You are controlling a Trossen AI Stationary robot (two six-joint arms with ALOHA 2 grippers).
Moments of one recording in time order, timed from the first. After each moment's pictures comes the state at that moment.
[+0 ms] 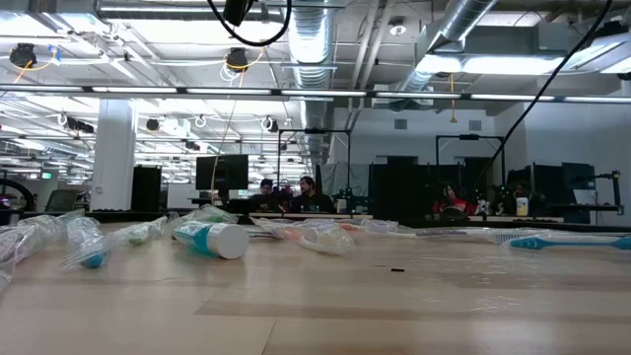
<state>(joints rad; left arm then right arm) -0.37 1.50 1.13 0.03 -0.66 -0.68 1.08 1.71 1.36 -1.26 0.08 2.01</state>
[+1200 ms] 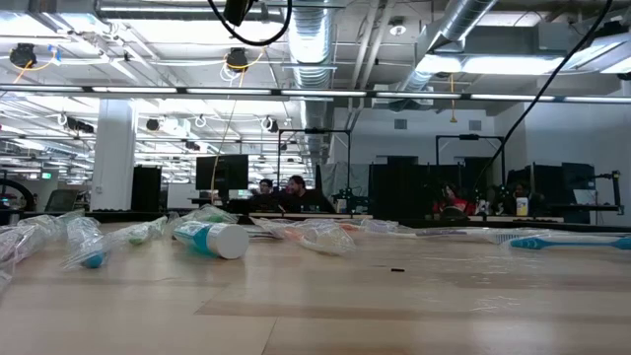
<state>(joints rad) -0.37 1.50 1.13 0.03 -0.66 -0.67 1.08 1.71 1.35 -1.28 0.05 2.00</state>
